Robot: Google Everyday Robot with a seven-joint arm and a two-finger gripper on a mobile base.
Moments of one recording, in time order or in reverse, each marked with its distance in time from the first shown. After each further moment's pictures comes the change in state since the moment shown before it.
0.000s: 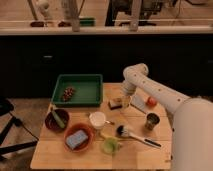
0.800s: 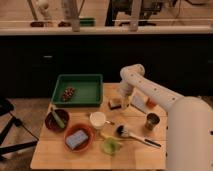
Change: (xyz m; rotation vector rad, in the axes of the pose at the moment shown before) arm -0.012 0.005 0.014 -0.051 -0.008 -0.169
